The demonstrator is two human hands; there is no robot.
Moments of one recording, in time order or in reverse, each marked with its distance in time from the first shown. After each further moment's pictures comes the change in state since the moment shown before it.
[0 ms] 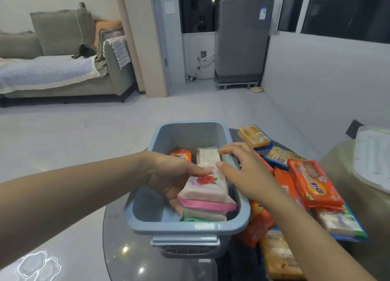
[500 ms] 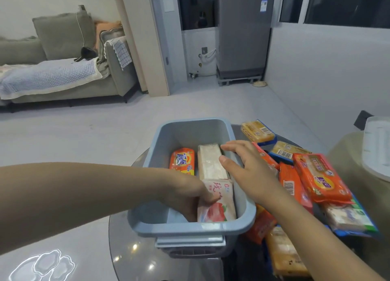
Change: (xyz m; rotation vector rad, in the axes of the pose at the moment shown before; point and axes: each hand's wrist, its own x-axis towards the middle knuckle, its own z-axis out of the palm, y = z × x) left_hand 0.029 -0.017 0.026 -0.057 0.074 -0.057; right_hand -0.007 -0.002 0.004 0.078 0.022 -0.002
